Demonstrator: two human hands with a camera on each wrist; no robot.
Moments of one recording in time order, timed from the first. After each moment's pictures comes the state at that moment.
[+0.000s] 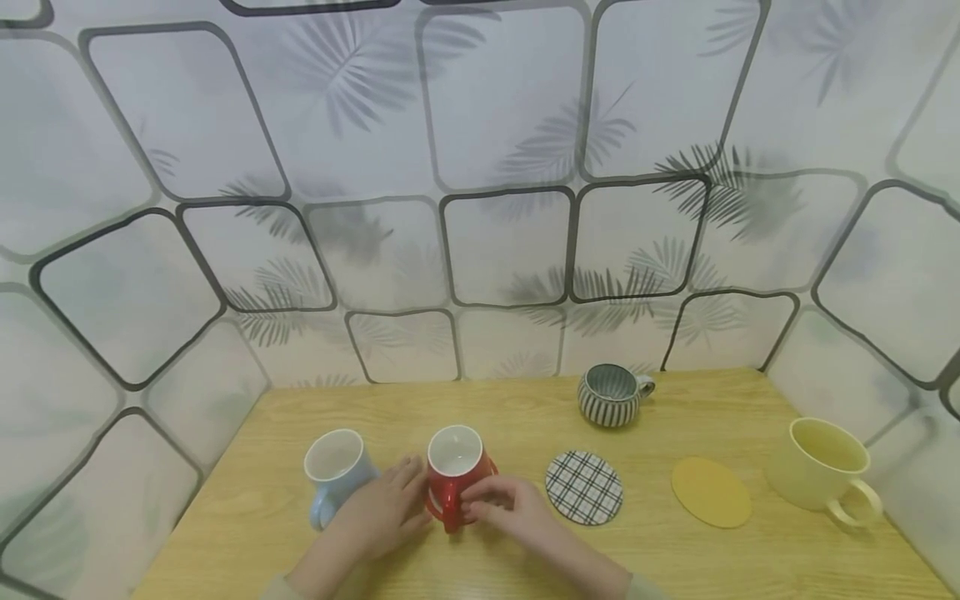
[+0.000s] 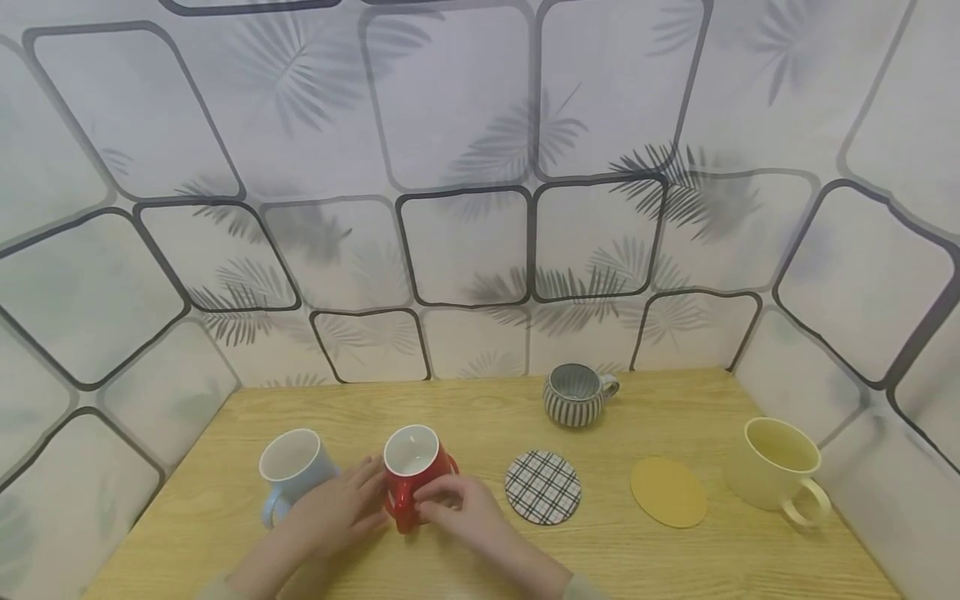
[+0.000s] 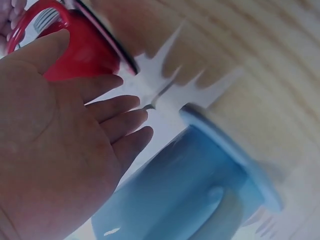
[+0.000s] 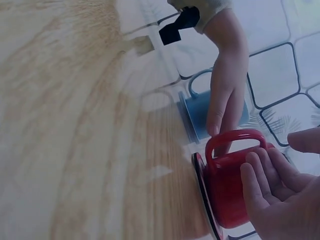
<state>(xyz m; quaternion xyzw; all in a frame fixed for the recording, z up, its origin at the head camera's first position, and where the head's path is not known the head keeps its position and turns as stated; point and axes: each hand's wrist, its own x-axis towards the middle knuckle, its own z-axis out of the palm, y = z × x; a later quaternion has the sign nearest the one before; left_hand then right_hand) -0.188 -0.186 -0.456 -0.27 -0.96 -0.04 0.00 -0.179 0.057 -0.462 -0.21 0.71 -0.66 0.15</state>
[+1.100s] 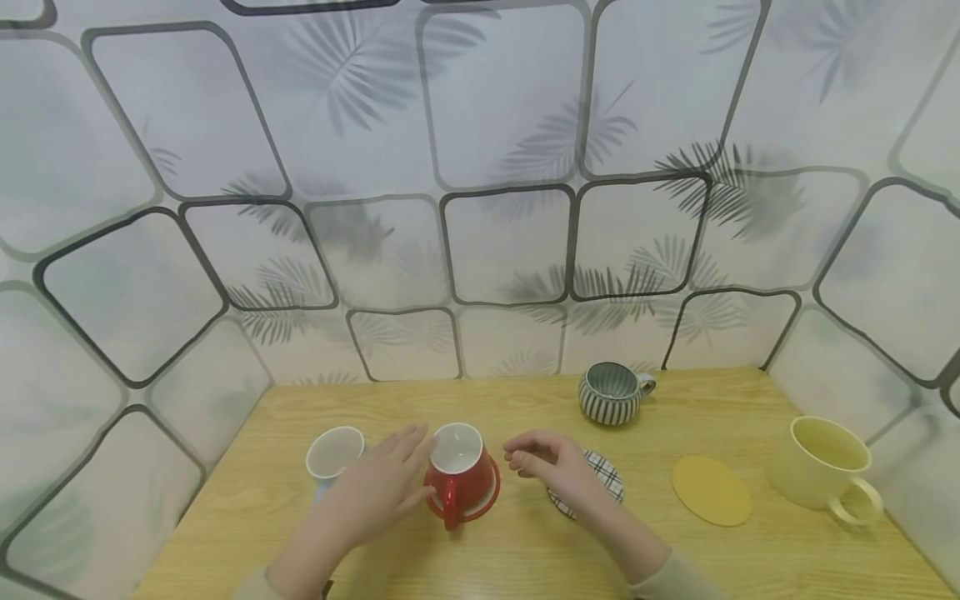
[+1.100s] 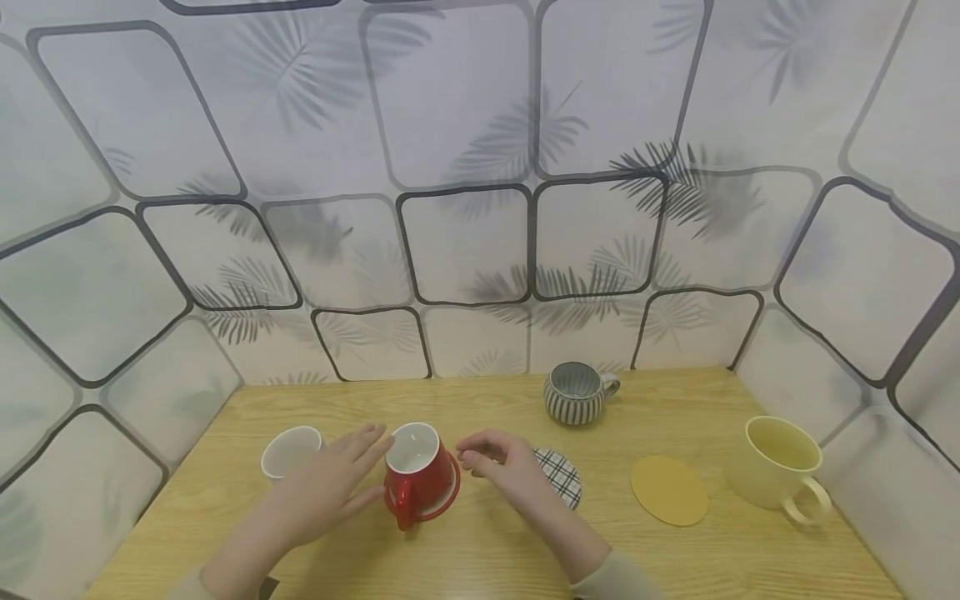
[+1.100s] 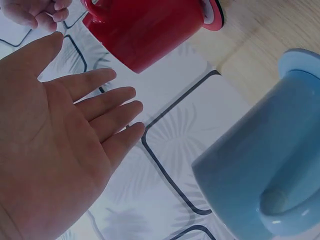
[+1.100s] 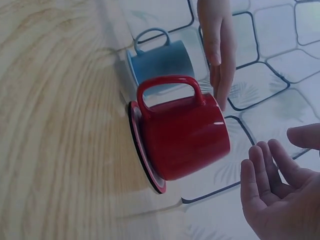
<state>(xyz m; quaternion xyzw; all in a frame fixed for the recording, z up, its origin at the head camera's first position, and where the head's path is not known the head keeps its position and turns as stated) -0.174 -0.173 -0.387 -0.29 -0.95 0.00 0.09 -0.204 0.103 -0.429 -0.16 0.73 -0.66 0.09</state>
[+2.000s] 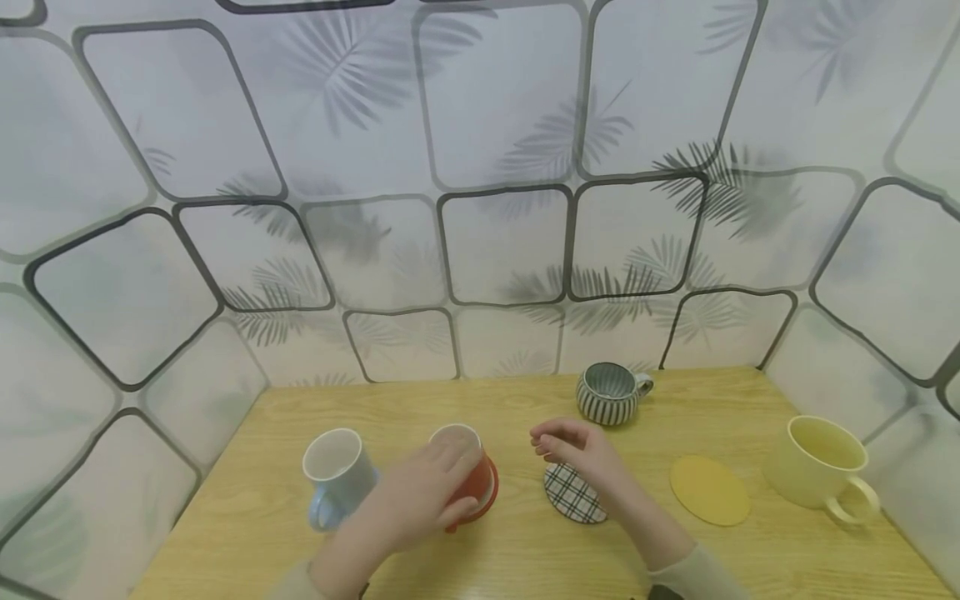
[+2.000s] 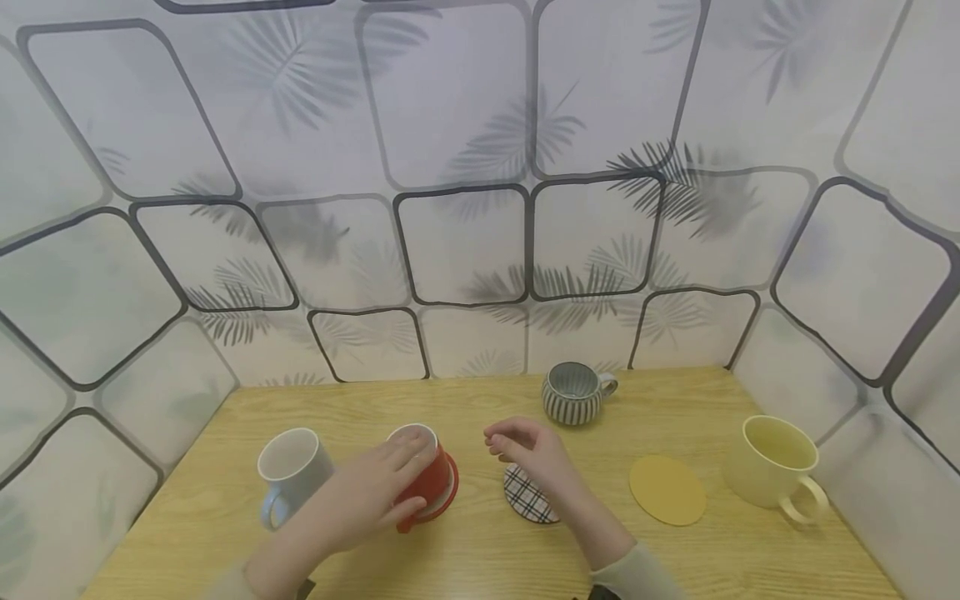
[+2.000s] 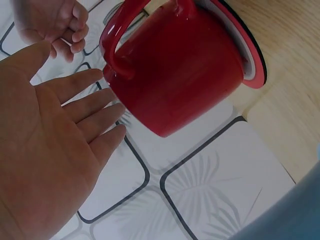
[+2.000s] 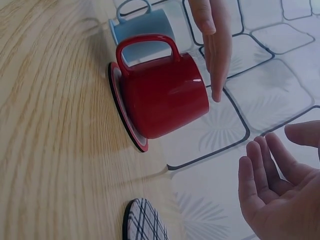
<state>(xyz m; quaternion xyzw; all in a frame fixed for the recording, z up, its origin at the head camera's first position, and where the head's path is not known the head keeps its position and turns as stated) -0.182 -0.130 -0.398 -0.38 -0.92 -0.02 0.09 -0.216 0.140 -0.426 -0.14 0.73 -0.67 0.07</state>
